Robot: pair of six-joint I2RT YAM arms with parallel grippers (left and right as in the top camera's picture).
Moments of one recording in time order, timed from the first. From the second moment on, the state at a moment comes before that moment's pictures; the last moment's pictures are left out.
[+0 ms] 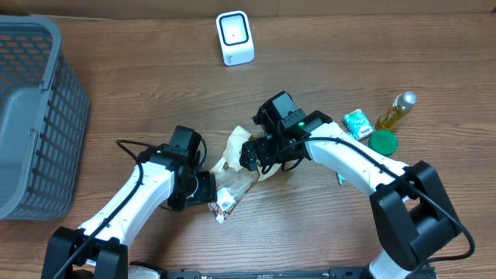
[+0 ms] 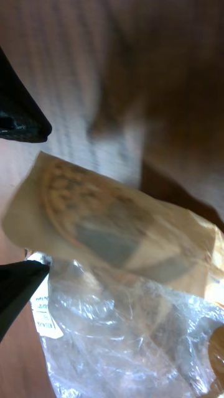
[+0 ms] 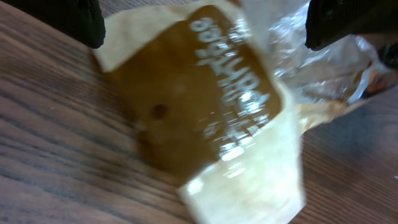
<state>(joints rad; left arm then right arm) -0.30 1.48 0.78 -0.84 0.22 -0.44 0.57 1.82 1.19 -0.64 -0.34 0.28</state>
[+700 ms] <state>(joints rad) -0.30 1.48 0.78 -0.66 0.23 -0.44 0.58 1.82 1.19 -0.60 -0.33 0.28</state>
